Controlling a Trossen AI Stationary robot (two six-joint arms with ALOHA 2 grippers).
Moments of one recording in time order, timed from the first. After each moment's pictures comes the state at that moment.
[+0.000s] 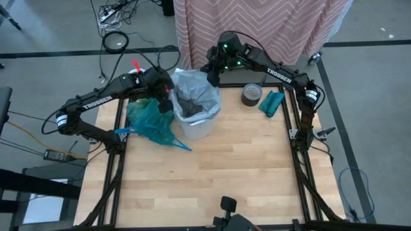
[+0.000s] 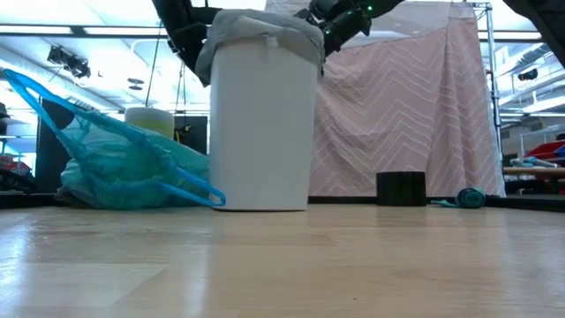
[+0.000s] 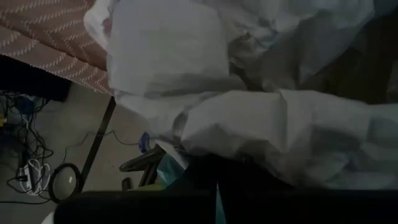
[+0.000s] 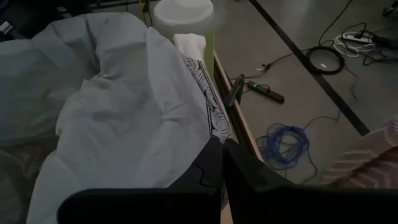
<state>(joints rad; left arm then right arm) 0.44 1.32 1.39 -1.00 -0.35 0.20 -0.59 1.90 1.95 -0.63 -0.31 -0.18</state>
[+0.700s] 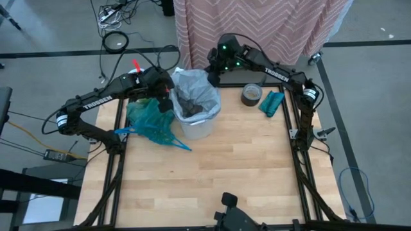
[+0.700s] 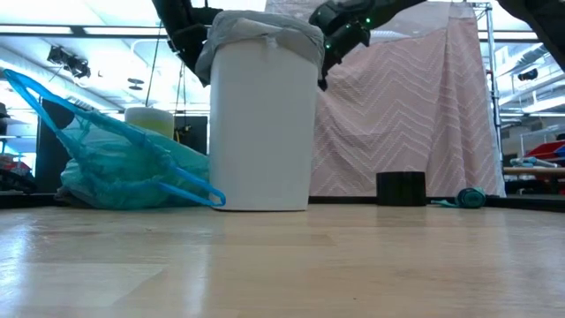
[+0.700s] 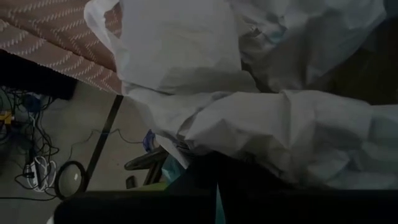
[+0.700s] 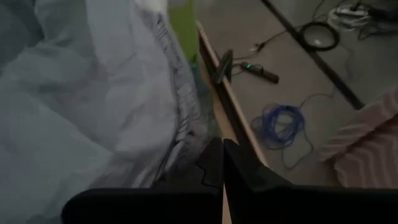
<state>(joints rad) 0.44 1.32 1.39 -0.99 -0.37 0.21 -0.62 1.92 1.92 -0.63 -0.28 -0.17</state>
